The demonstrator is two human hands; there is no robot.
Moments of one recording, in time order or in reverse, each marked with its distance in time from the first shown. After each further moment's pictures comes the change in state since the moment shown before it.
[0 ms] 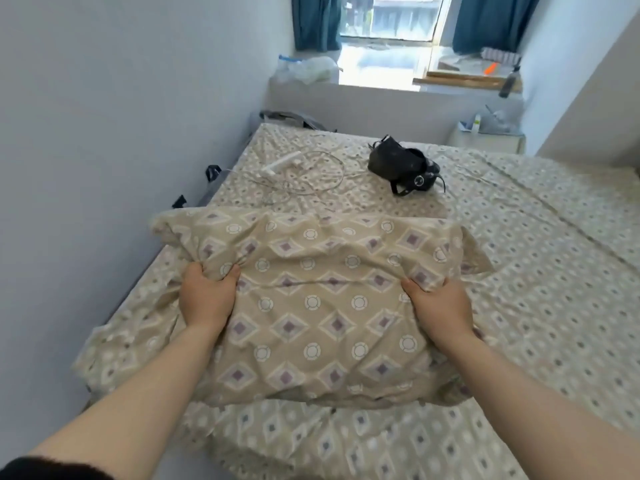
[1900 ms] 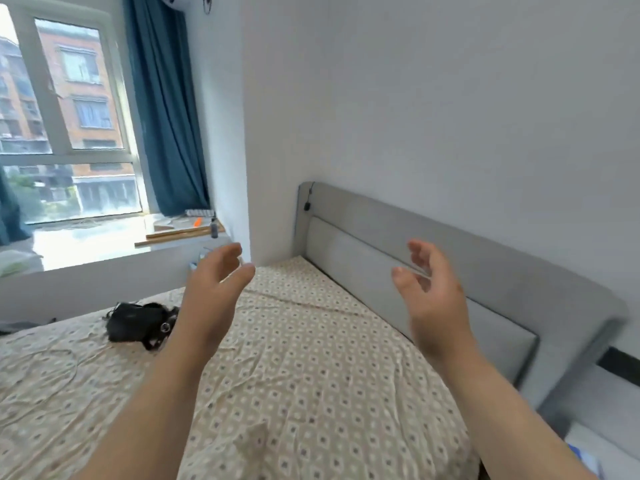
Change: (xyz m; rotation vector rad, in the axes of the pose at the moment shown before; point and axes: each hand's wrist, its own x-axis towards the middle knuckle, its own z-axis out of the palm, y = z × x) left_hand -0.310 0.336 -0.029 -0.697 -1.032 0.776; right_hand -0.286 -0.084 -0.363 0.151 0.896 -0.422
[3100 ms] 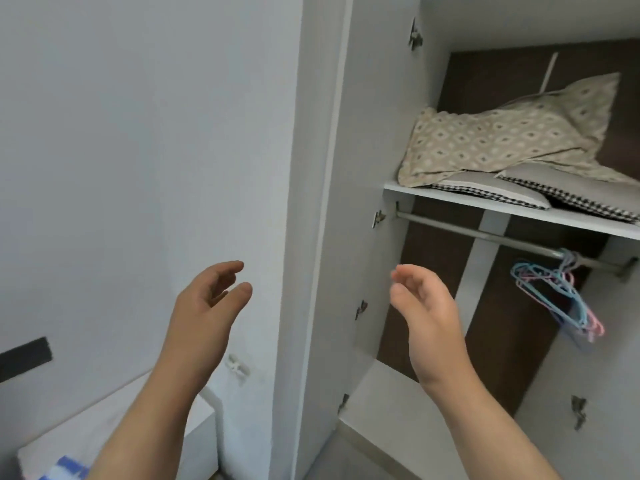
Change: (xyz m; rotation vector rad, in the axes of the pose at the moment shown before) left_hand -0.287 0.177 0.511 -0.856 -1.708 0.094; right_hand -0.237 -0.080 -0.371 -0.866 1.562 0.346
